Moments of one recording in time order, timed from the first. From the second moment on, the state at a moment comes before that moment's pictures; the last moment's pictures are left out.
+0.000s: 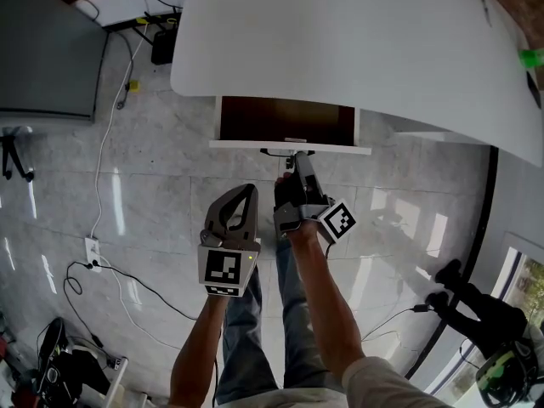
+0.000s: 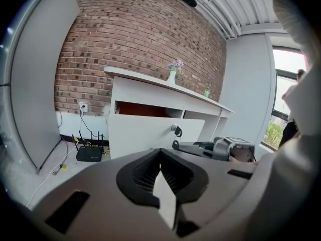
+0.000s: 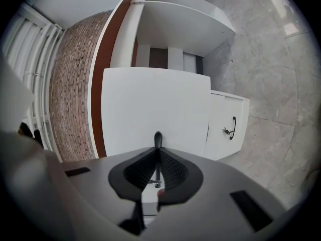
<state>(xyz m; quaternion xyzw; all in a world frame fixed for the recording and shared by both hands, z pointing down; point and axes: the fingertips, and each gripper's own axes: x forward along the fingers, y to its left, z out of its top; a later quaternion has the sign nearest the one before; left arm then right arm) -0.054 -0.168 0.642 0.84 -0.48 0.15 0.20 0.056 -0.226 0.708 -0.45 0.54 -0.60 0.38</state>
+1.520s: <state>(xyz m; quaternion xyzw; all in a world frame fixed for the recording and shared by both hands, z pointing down) -0.048 -0.162 0.648 0.85 -0.47 0.15 0.20 0.055 -0.174 0.766 -0.47 0.51 -0.63 0.34</state>
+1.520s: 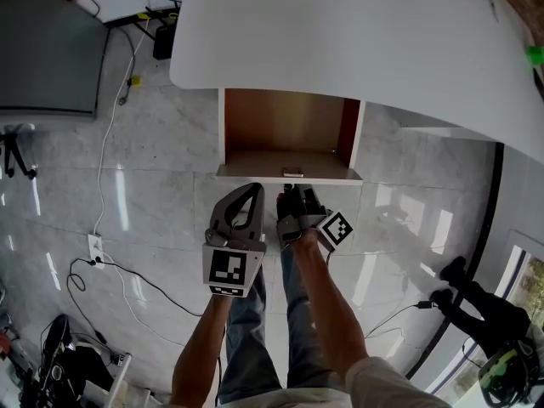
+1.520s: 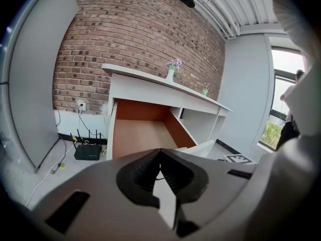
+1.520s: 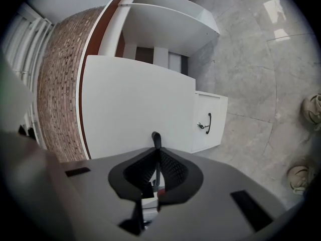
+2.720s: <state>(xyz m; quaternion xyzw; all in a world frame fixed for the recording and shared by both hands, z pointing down) -0.046 -0.163 0.656 0.85 -0.47 0.15 0.21 0.053 -0.159 0.799 -0.46 0.49 -0.65 0.36</state>
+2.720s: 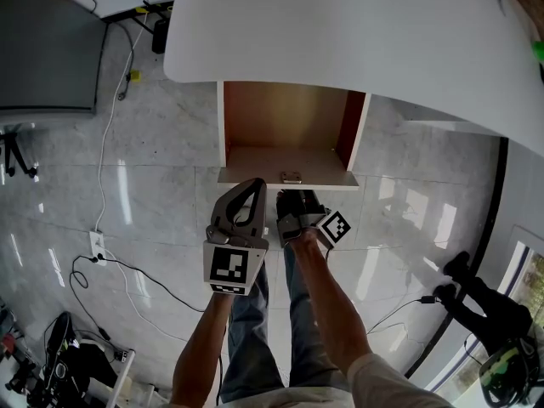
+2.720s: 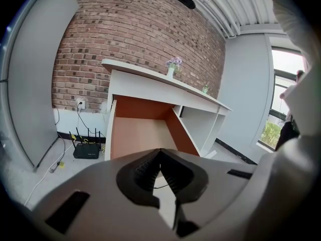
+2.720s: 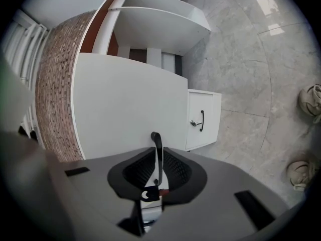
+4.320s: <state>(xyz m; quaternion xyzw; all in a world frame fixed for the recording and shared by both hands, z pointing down) -0.016 -0.152 0.512 0.84 -0.49 0.14 0.17 0.126 -0.130 0.563 -0.51 0.71 -0.46 0.15</state>
